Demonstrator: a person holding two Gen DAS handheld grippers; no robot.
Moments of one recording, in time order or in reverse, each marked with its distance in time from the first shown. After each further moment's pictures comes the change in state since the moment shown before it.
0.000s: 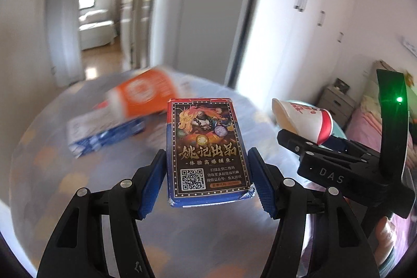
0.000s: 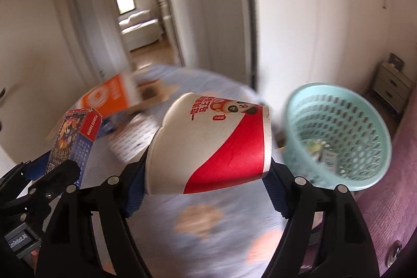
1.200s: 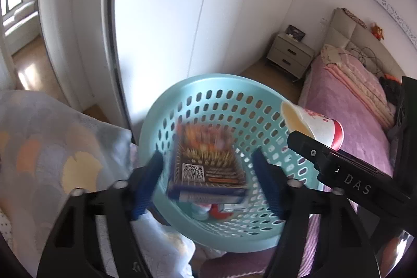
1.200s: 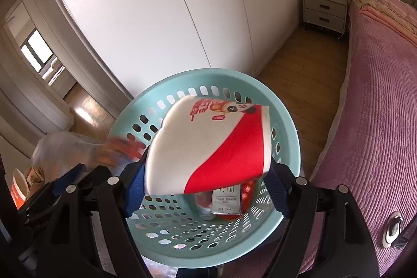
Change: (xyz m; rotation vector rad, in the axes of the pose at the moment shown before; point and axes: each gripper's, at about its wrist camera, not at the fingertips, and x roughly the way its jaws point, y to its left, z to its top) left arm 0.241 -0.202 0.040 0.160 0.264 -0.252; right arm 0.061 -0.276 0.025 0.453 0.094 -0.230
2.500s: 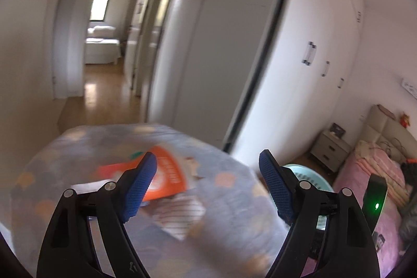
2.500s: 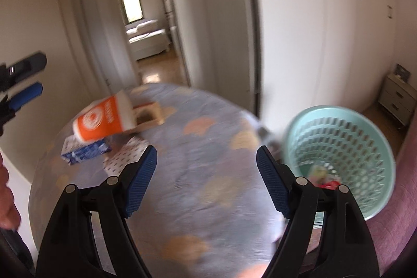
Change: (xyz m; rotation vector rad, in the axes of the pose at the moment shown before) left arm -0.303 0.170 -0.070 -0.278 -0.474 0.249; right arm -0.092 0.237 -0.132 -0.509 -0.129 0.310
